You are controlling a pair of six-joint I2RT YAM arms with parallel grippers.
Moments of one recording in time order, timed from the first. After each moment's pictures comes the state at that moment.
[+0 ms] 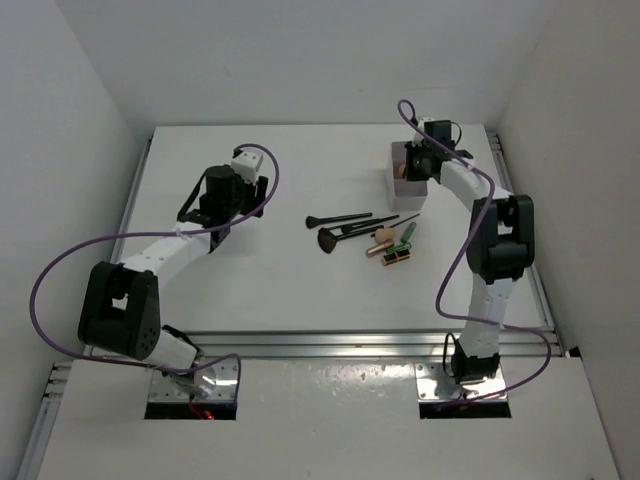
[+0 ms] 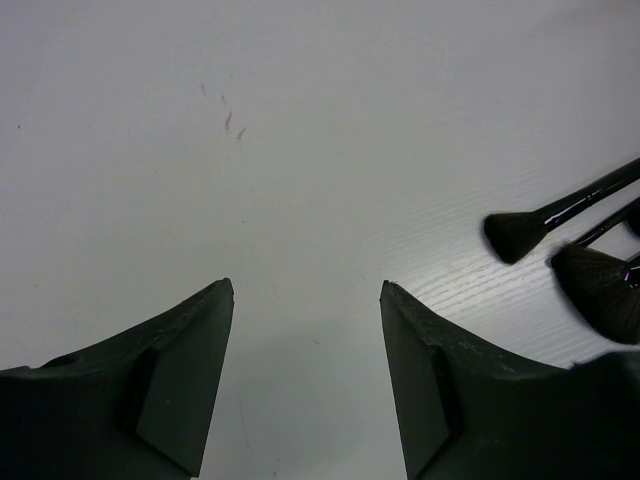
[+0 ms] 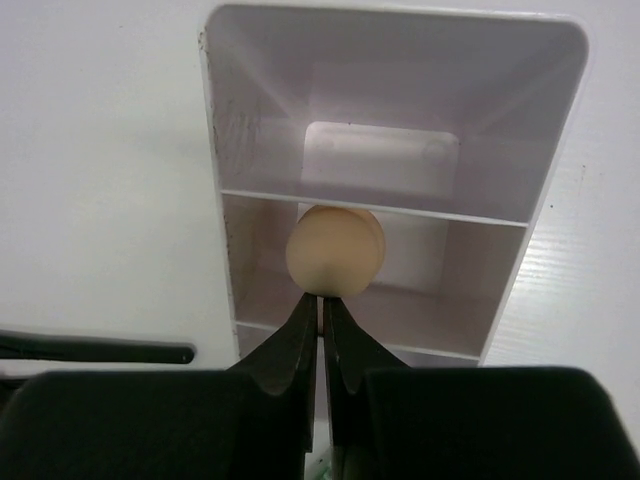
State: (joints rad) left arm -0.25 1.46 0.92 0.14 0.01 0.10; right arm 0.08 2.07 1.57 -0.28 -0.12 0.04
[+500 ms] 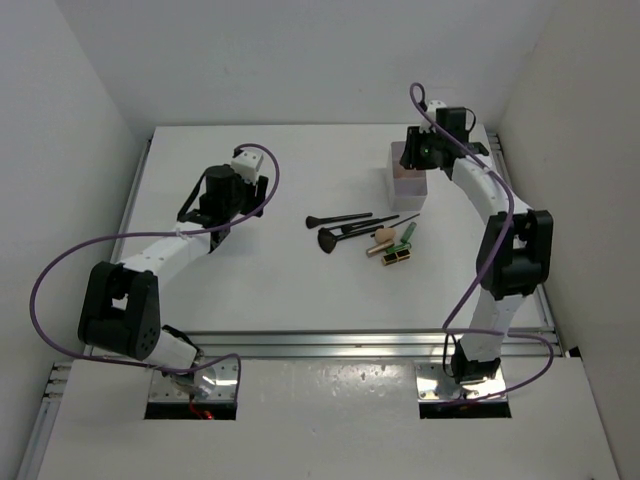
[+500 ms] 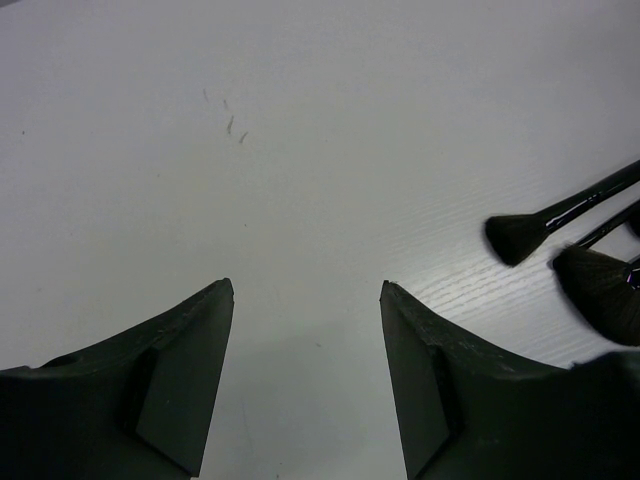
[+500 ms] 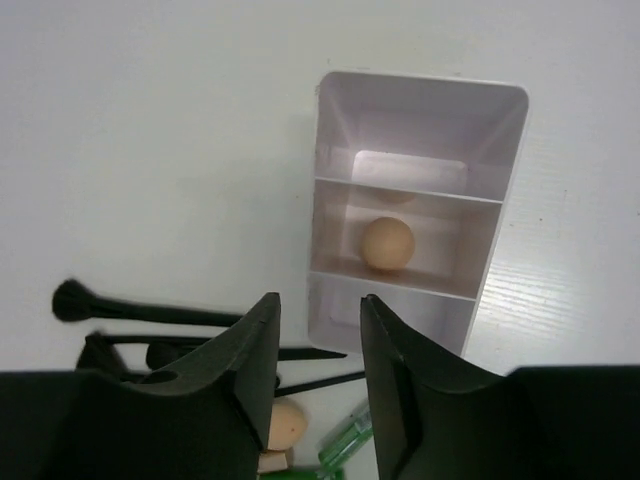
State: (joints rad) left arm -0.25 1.46 0.92 0.14 0.02 0.11; right arm 0.08 1.91 1.57 -0.33 -0.18 0.05
